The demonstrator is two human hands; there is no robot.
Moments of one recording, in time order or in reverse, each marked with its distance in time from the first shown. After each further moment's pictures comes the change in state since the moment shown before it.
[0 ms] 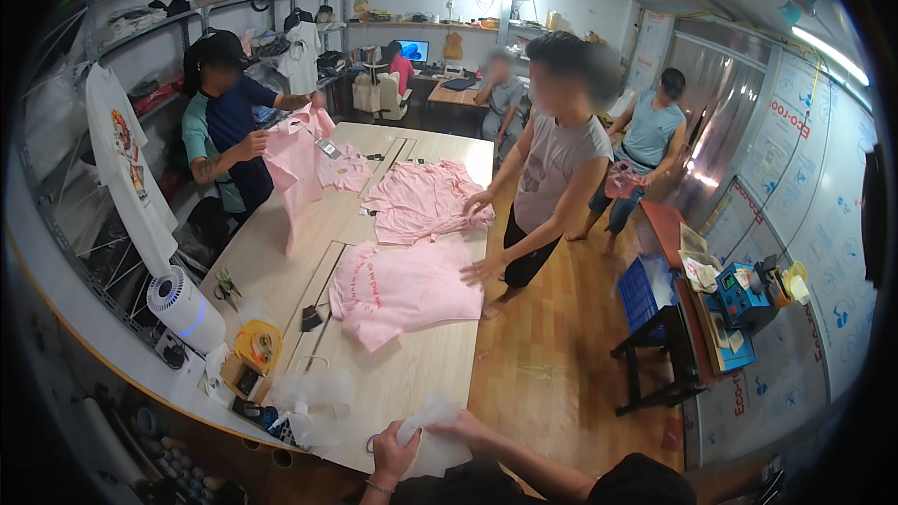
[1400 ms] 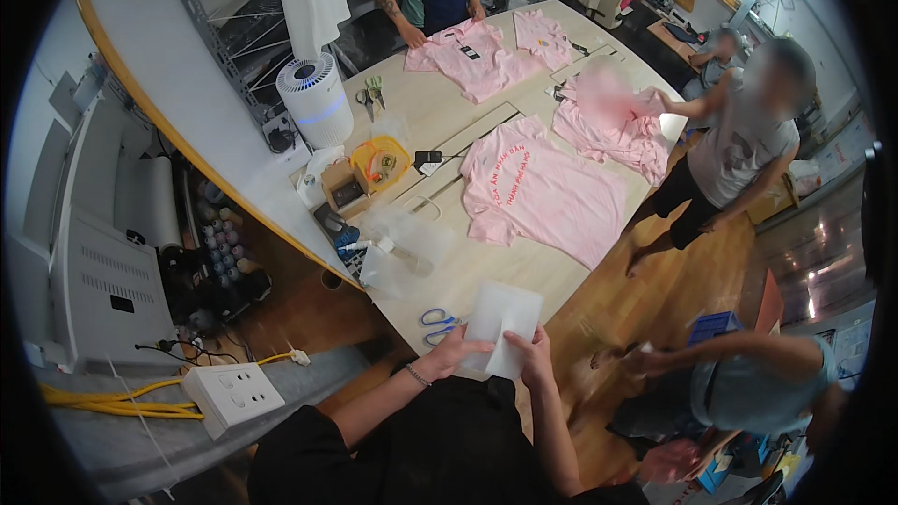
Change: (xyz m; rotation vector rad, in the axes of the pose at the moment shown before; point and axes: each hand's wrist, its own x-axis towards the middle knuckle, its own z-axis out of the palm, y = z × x) left_hand -0.006 -0.047 0.011 -1.176 -0.224 -0.694; right_hand 0.039 0.004 0.014 0.155 0.076 0.005
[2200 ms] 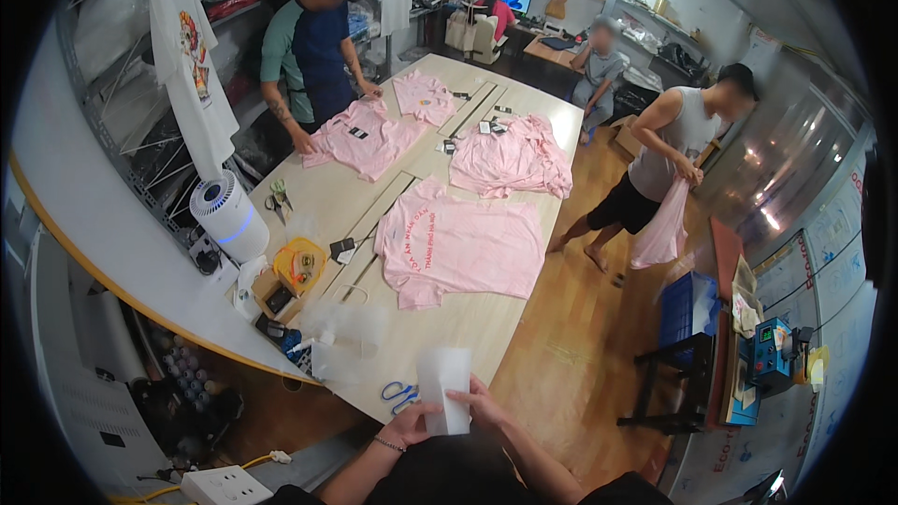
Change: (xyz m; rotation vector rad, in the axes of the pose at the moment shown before) left_hand -0.007 0.003 0.002 -0.358 -0.290 -0.301; right_hand -0.008 0.018 -0.004 0.092 -0.156 0.084
